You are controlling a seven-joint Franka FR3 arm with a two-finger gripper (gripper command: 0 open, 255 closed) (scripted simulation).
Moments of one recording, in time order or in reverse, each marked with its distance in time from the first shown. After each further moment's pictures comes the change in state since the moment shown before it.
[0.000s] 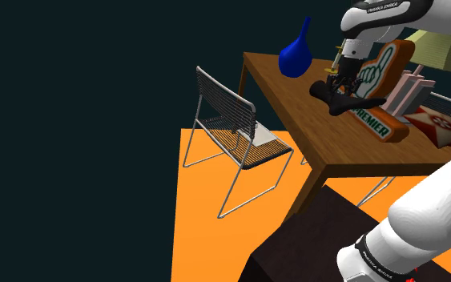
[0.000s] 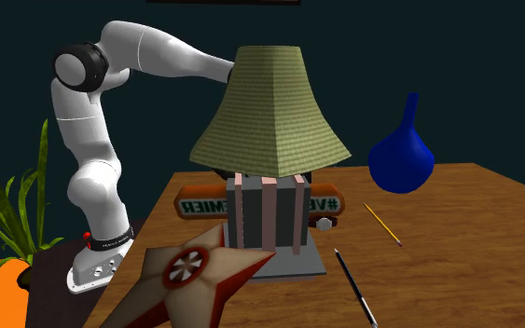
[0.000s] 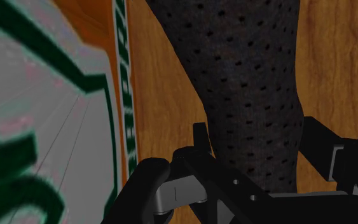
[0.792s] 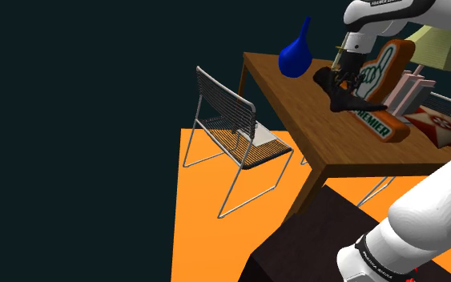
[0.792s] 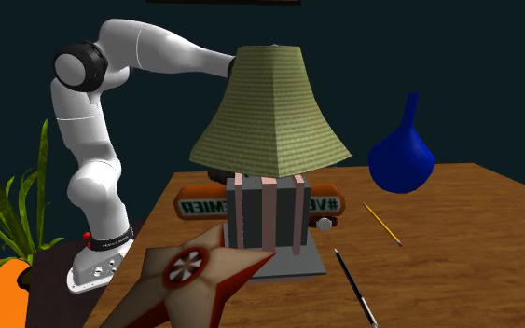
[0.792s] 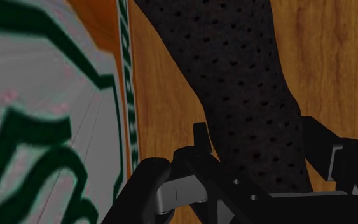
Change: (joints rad) arm -0.001 -0.001 0.000 0.049 -0.001 -0.055 0.001
